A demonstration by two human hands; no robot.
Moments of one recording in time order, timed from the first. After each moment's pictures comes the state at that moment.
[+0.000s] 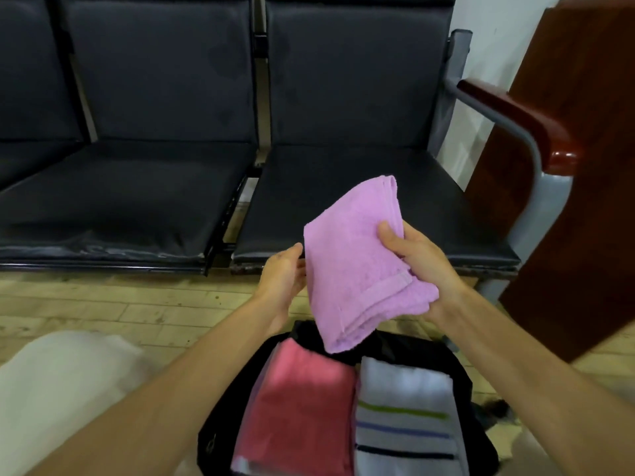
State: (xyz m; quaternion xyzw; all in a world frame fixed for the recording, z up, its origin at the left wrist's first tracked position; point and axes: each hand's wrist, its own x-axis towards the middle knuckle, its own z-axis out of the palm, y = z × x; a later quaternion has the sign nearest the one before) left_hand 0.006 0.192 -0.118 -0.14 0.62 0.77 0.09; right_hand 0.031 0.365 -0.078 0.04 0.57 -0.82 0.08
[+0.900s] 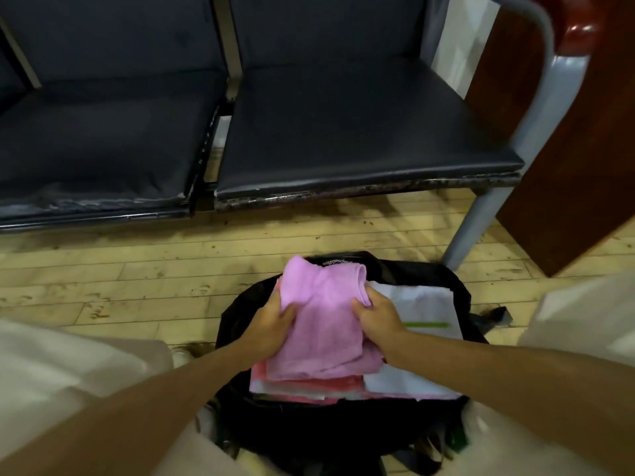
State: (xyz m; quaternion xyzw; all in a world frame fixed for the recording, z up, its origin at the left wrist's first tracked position) left_hand 0.075 0.135 -0.278 0.03 0.87 0.46 0.20; right_hand 0.104 0.328 -0.280 0.24 0.75 -0.60 0.10
